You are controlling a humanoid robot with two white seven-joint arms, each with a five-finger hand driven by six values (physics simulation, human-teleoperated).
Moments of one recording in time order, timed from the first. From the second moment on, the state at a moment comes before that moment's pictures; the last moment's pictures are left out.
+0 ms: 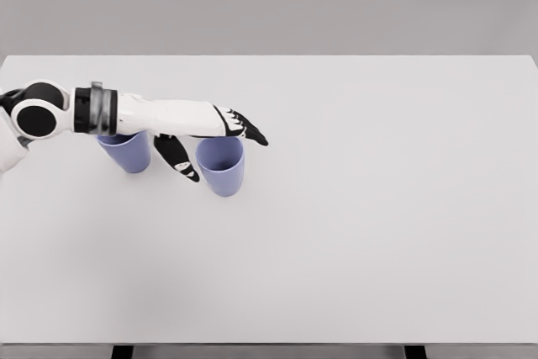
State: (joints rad) left arm -1.11 0.75 -1.33 -1.38 0.14 -0.61 -0.47; right arm -0.01 0.00 0.05 0.12 0.11 -0.13 0.61
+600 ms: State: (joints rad) left arm -1.10 0.73 -1.33 -1.33 0.14 -0.61 -0.47; right arm -0.01 0.00 0.05 0.12 0.11 -0.13 0.61
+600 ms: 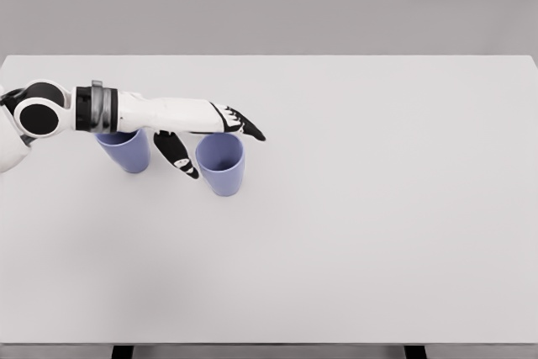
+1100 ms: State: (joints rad) left arm -1.08 0.70 -1.32 -1.29 0.14 -0.61 -0.44; right arm -0.01 0.00 0.05 0.12 0.11 -0.13 0.61
